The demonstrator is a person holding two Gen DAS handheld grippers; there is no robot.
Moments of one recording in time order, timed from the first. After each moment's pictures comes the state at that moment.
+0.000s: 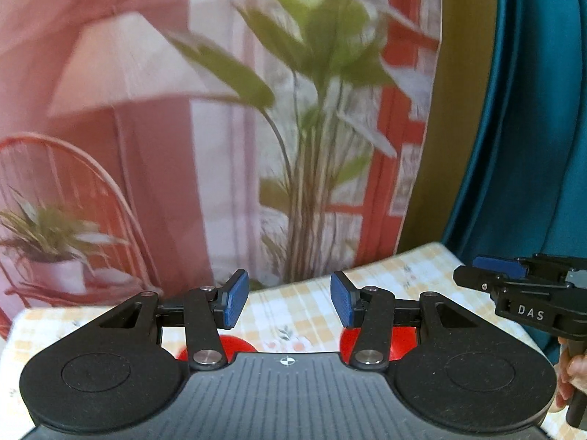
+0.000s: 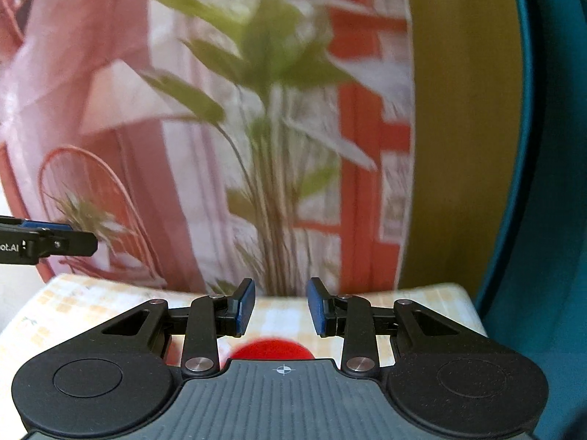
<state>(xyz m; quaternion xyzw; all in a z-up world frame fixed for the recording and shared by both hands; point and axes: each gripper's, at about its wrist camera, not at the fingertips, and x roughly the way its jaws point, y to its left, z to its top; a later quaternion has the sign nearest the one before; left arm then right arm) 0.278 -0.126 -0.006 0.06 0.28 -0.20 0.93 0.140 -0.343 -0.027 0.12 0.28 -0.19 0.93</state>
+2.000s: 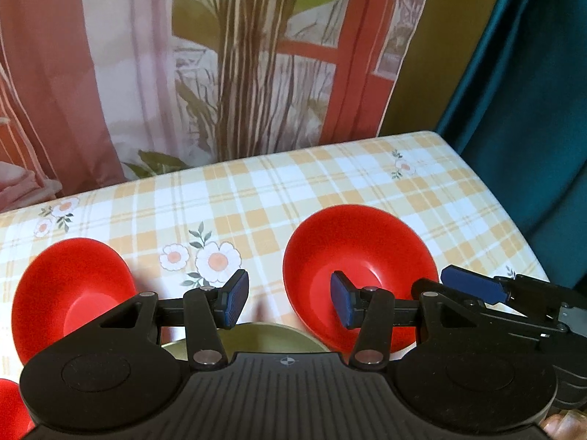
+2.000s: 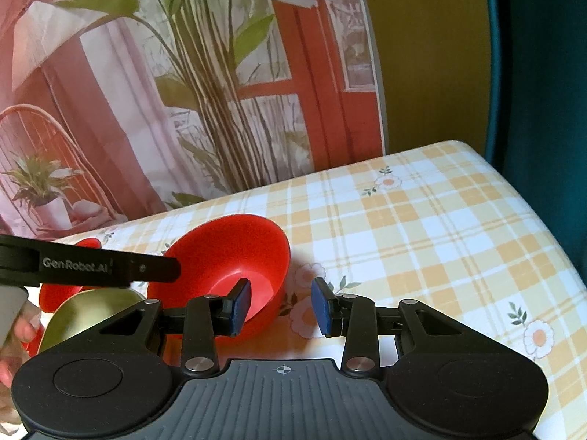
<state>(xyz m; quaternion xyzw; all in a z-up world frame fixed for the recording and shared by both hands) 0.347 -0.196 -0.152 0.06 0.45 -0.24 0.86 0.141 -0.360 -0.153 0.22 0.35 -0.21 0.89</state>
